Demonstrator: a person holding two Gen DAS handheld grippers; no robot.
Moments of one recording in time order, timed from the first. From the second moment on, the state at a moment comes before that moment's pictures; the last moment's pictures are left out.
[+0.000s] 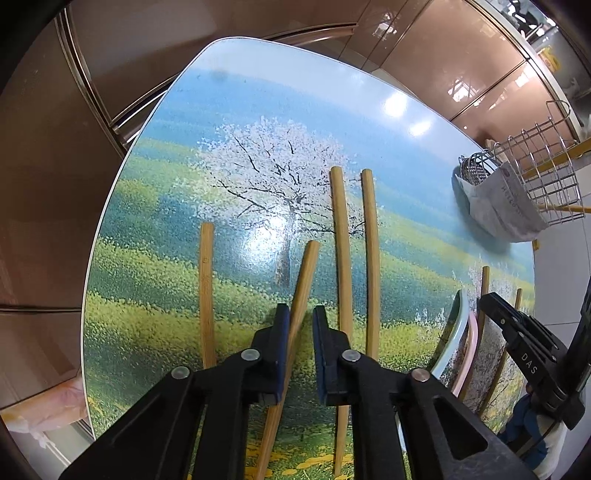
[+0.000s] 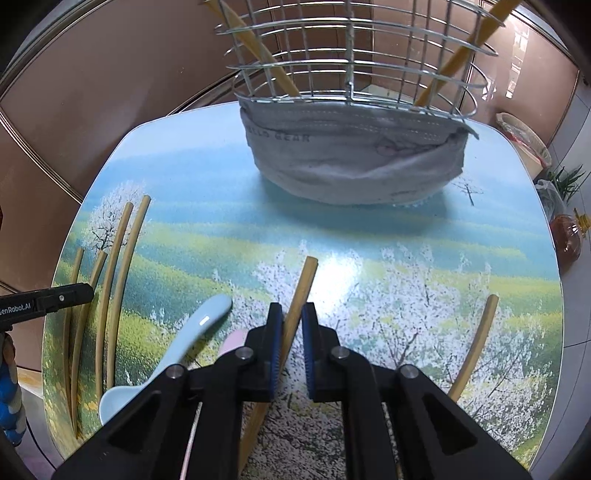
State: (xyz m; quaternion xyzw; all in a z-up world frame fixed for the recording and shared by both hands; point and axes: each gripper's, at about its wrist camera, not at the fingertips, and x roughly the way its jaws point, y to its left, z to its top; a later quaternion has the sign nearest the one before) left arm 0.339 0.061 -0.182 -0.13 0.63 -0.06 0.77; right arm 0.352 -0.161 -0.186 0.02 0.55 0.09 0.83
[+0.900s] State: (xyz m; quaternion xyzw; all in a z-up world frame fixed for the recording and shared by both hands) left arm 0.351 0.011 -0.188 -0.06 0.67 -0.06 0.73; right arm 0.351 -0.173 -0.181 0.01 0.60 0.10 0.80
